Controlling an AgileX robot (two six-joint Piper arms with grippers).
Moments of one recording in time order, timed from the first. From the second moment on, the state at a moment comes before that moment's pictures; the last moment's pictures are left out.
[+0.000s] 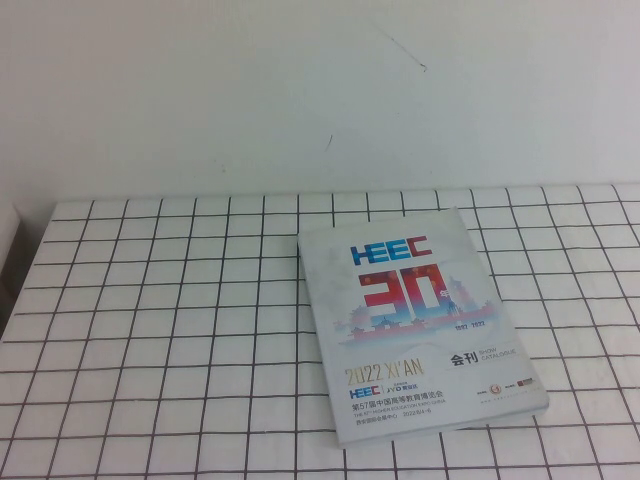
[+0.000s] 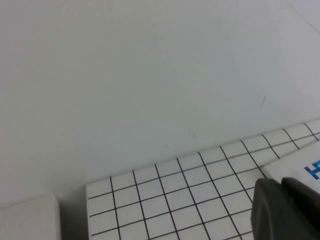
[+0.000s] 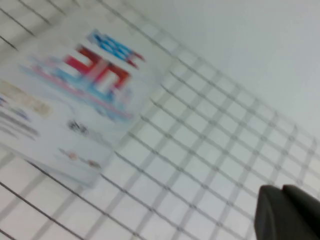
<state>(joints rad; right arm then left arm) 0.18 0.80 -0.88 0.15 0.79 -0.63 -0.09 0.76 -0.98 -0.19 0.59 0.24</state>
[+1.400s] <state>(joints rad) 0.18 0.08 -0.30 0.23 0.68 -0.39 -0.09 0.33 -0.28 -0.24 0.28 0.28</state>
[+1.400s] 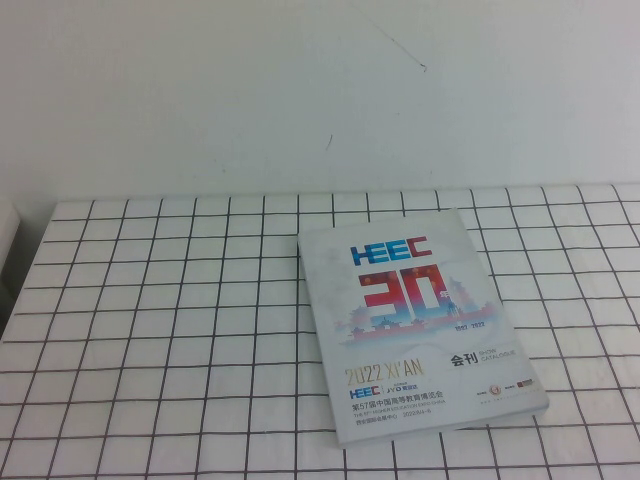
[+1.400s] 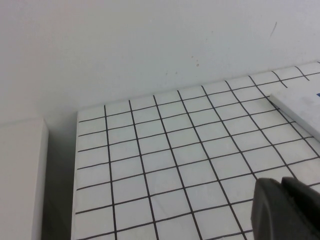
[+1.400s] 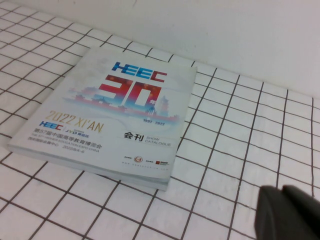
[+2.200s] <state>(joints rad) 0.18 0.08 -0.30 0.24 0.68 -0.39 -0.09 -0.01 0.01 -0.15 0.40 0.27</state>
